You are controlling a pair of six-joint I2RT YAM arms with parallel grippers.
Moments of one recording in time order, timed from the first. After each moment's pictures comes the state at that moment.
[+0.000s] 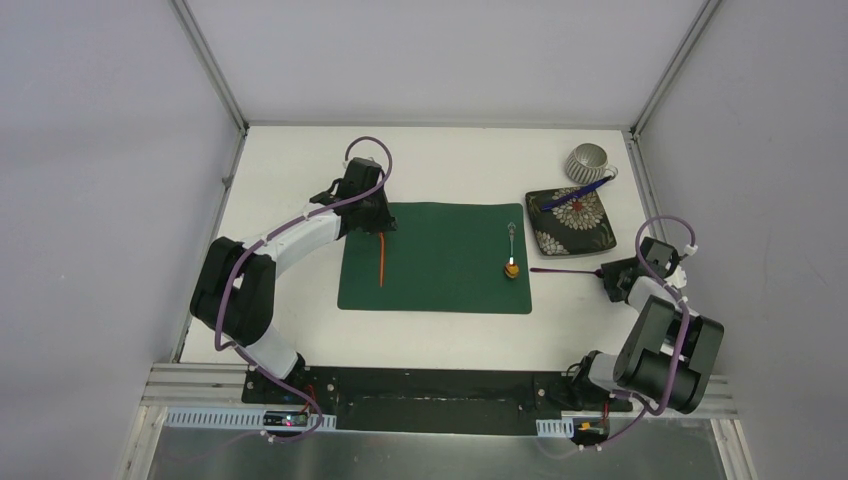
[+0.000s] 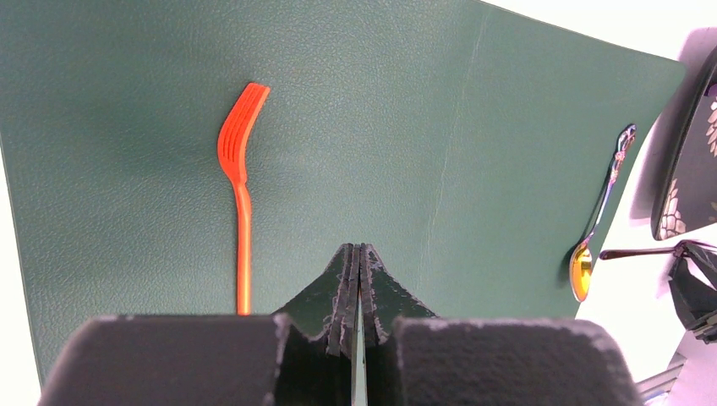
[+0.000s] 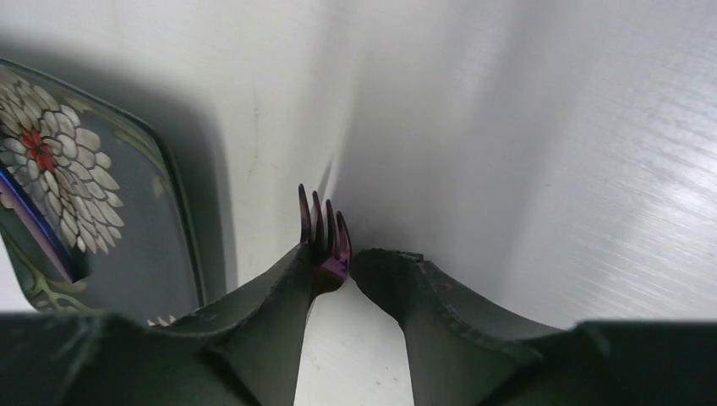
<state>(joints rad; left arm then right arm) -0.46 1.61 1.08 -0.22 0.08 -0.56 -0.44 1.30 0.47 -0.14 0.02 0.91</state>
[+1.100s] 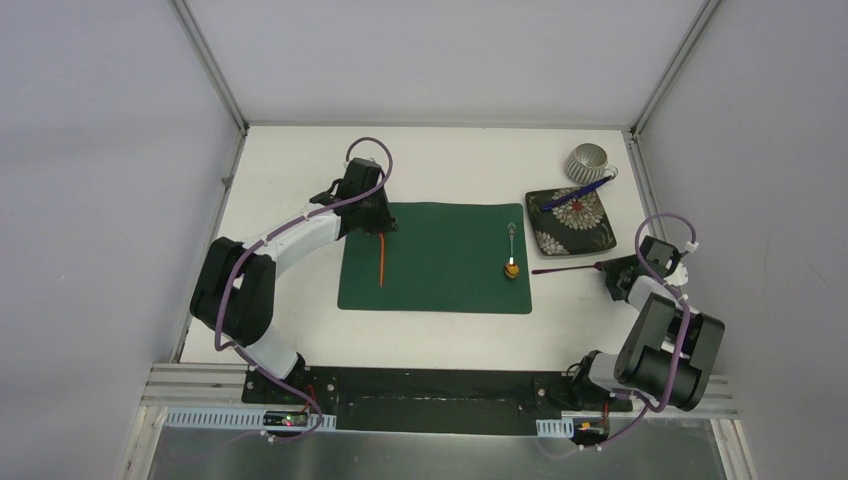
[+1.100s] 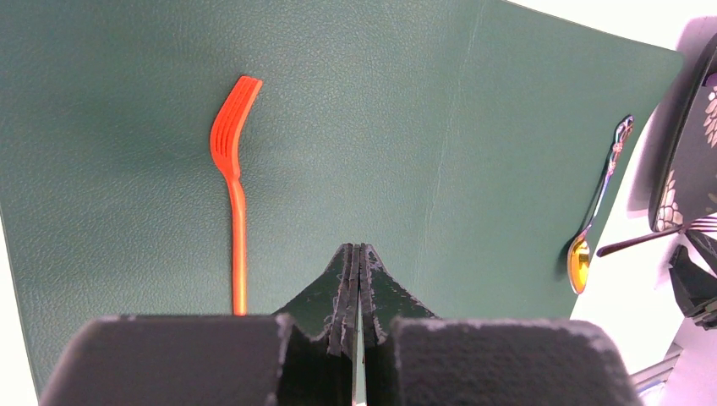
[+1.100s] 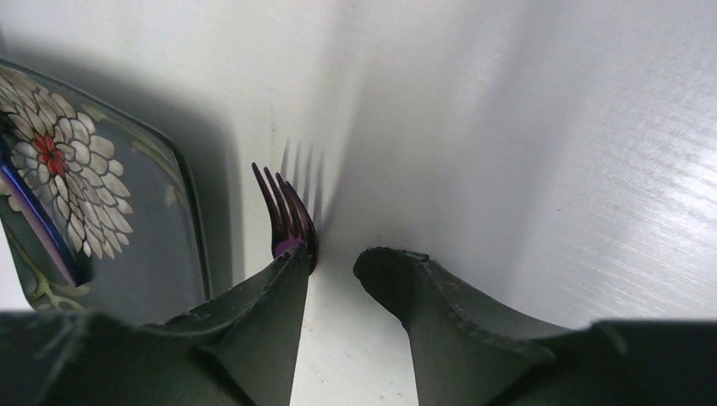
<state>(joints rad) -0.46 1.61 1.08 -0.23 0.10 -0.56 -0.44 1.32 0.47 -0.08 0.02 0.88</state>
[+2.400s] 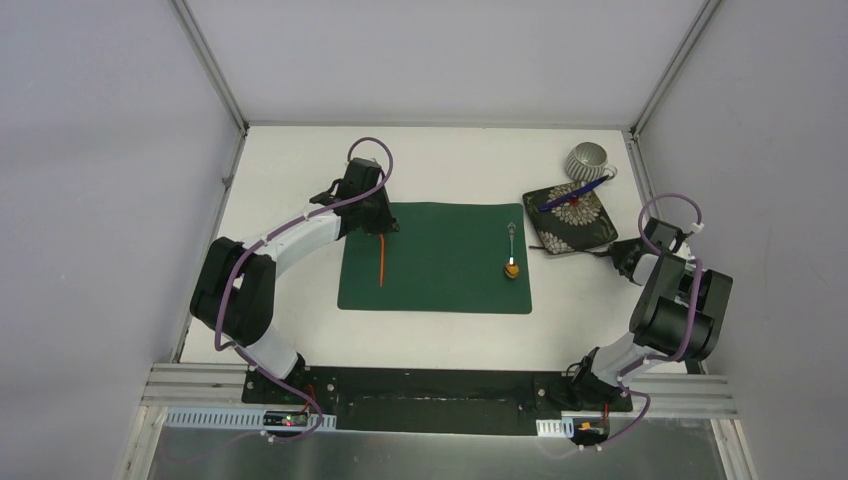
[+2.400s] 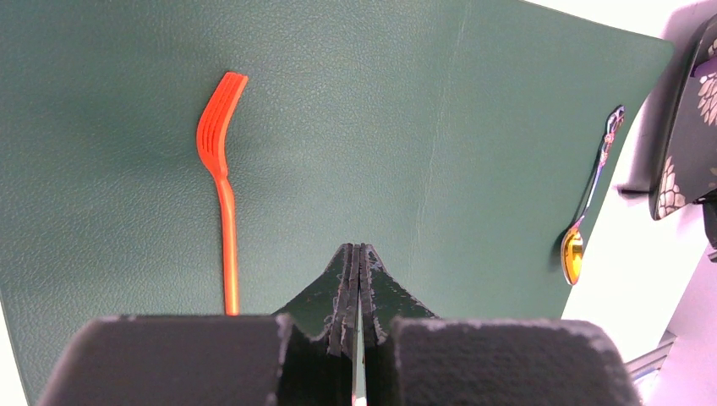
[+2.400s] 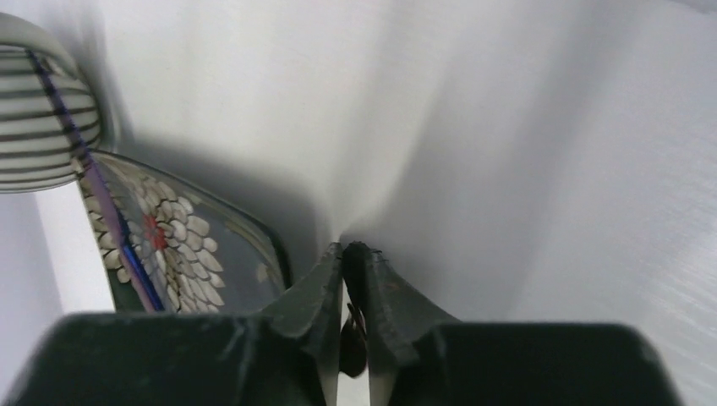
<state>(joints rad) -0.46 1.61 1.08 -0.22 0.12 -0.56 -0.43 1.58 0.62 0.14 0.00 0.95</state>
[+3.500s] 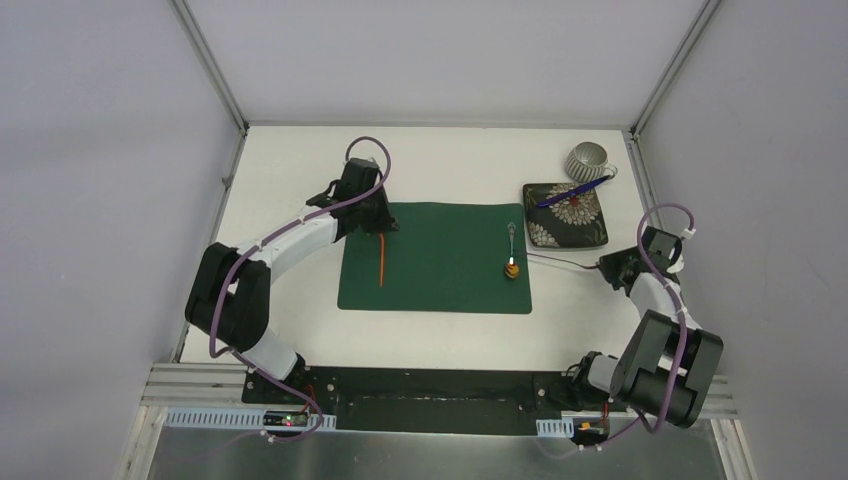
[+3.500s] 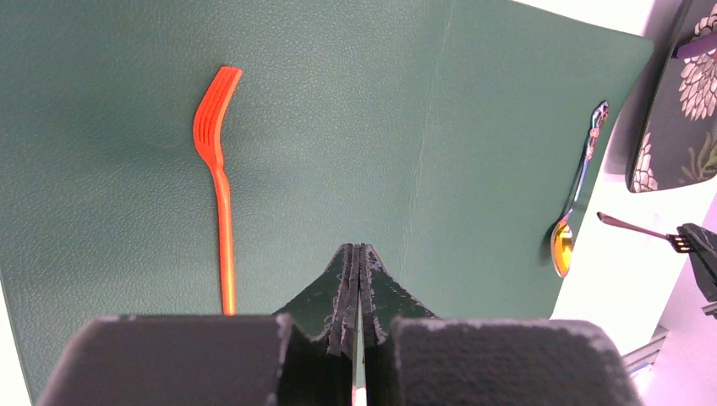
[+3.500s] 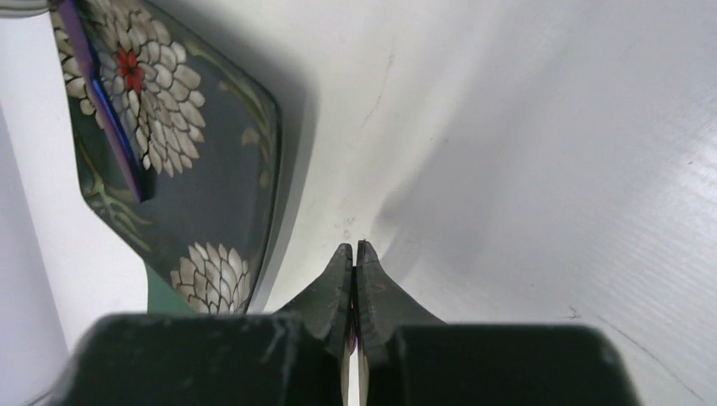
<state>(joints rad) -0.46 1.58 1.06 -0.22 0.13 -0.56 -0.40 1.24 0.54 -0.20 -0.09 0.87</state>
